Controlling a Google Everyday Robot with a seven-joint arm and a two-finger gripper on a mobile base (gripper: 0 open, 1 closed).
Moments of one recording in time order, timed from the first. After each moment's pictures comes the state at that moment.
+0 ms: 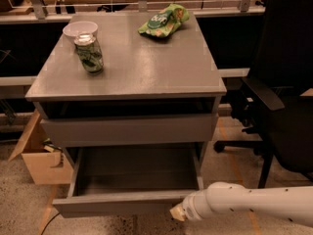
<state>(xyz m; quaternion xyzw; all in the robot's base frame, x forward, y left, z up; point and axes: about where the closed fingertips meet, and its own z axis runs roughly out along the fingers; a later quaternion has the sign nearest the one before) 0.419 -0.073 0.403 -0.29 0.91 0.24 0.15</state>
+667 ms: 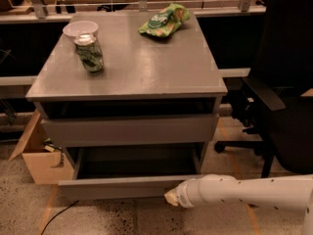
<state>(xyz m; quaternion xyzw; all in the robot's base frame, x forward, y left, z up) 0.482 -0.060 0.402 -0.30 0.90 0.22 0.22</state>
